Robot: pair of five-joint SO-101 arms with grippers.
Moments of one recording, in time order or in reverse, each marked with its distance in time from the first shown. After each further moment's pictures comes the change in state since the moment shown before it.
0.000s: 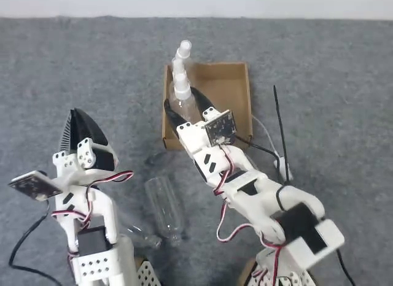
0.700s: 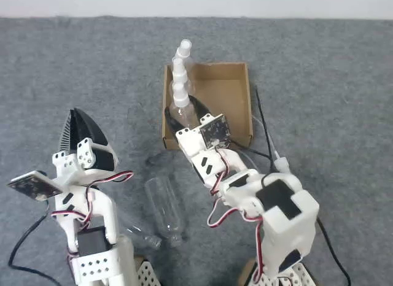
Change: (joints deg) left arm 0.0 0.0 0.0 0.0 0.0; right arm -0.2 15.6 -5.0 -6.2 0.2
